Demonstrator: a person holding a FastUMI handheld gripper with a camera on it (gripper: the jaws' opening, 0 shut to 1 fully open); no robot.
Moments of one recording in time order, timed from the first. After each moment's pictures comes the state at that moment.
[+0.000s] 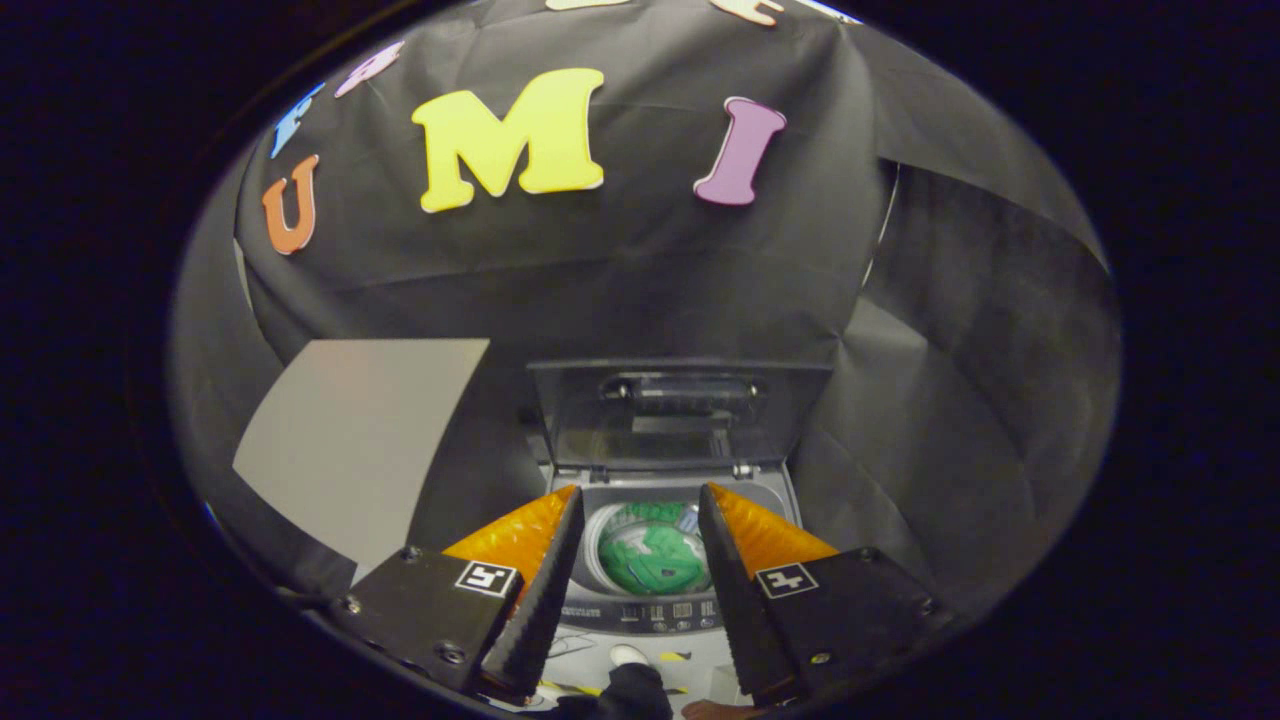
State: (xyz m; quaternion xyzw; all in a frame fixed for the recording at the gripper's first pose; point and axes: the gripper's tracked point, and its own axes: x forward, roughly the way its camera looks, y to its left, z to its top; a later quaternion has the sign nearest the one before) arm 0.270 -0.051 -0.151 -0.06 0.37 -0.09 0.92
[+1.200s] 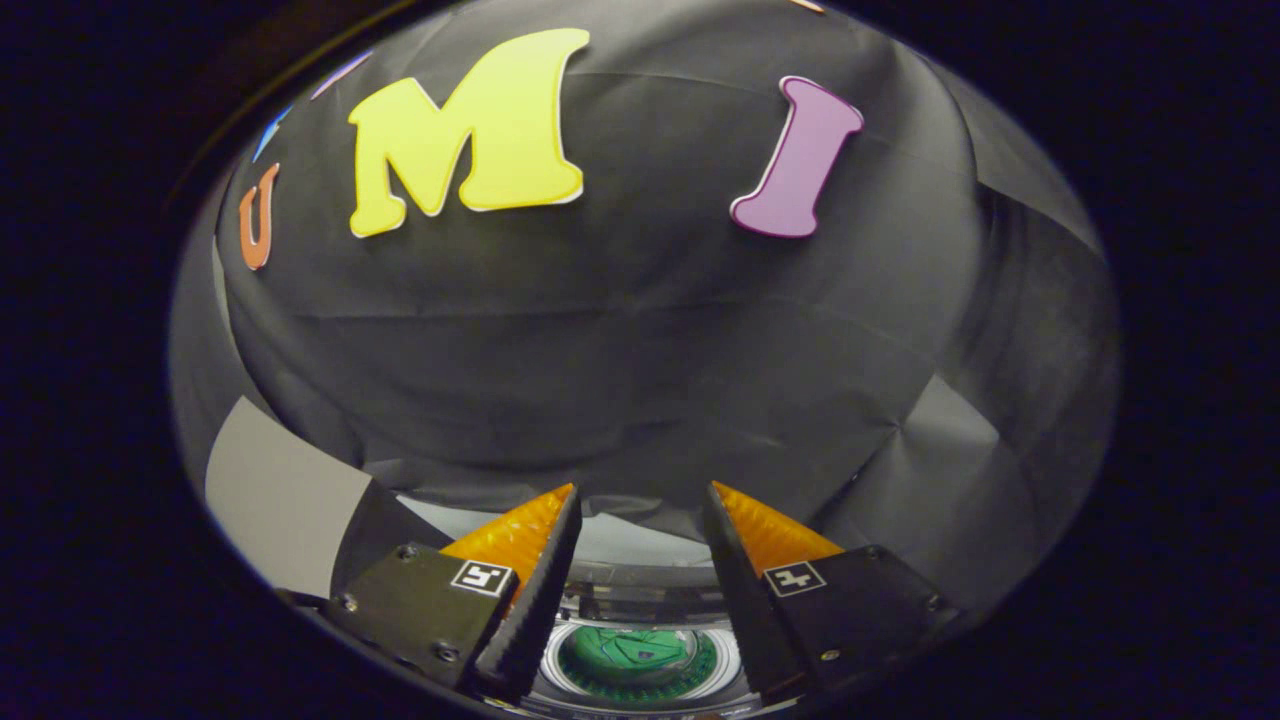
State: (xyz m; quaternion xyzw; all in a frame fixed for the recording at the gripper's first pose) arm 0.497 -0.110 -0.196 -0.09 0.36 -0.05 0.92
